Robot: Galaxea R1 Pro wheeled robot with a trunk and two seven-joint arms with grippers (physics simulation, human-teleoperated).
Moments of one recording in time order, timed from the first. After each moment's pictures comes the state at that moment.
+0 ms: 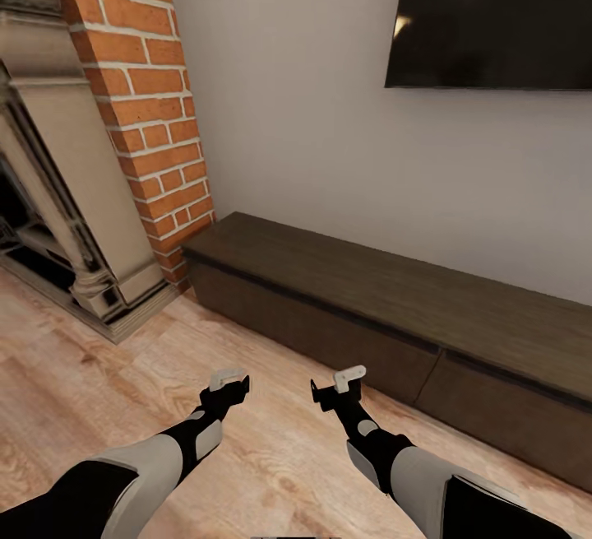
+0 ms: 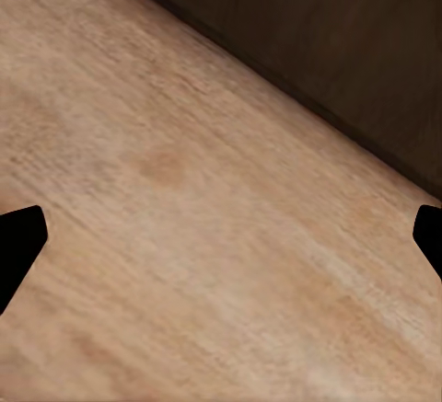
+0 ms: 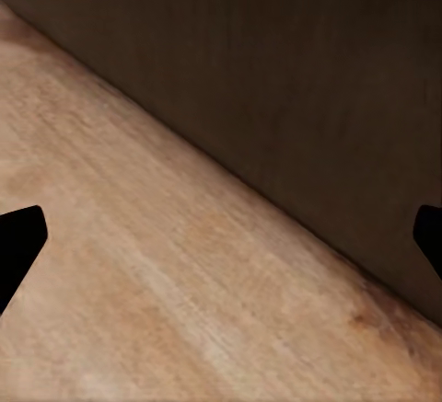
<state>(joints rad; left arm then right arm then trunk) -0.86 -0.10 -0.16 0.03 0.40 -0.33 0.00 -0.81 0.17 1.19 -0.04 -0.91 -0.45 -0.09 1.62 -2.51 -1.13</state>
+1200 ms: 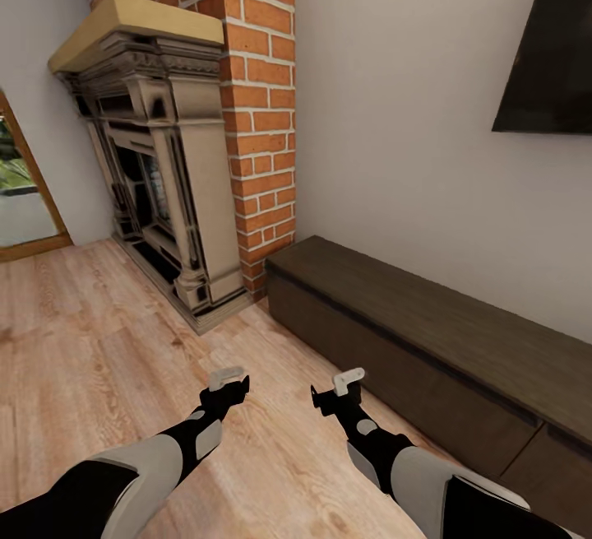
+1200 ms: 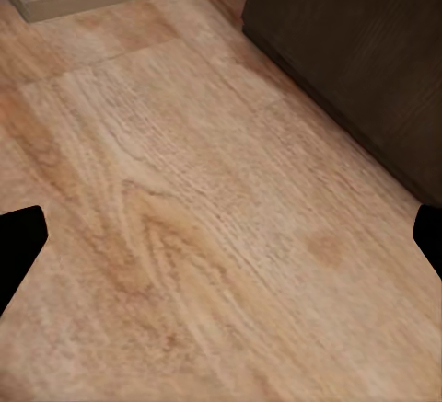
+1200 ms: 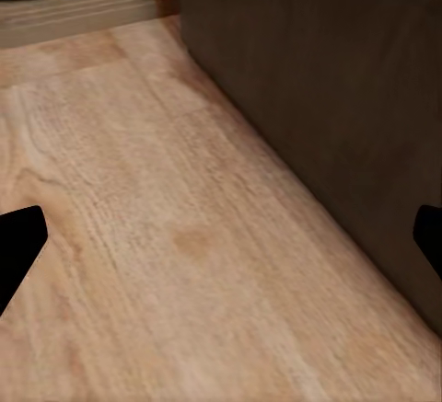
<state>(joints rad) -0.86 -0.10 -0.16 0.04 0.40 -0.33 0.00 -0.81 0.17 1.19 -0.05 -0.90 -0.38 -0.08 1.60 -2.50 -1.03</state>
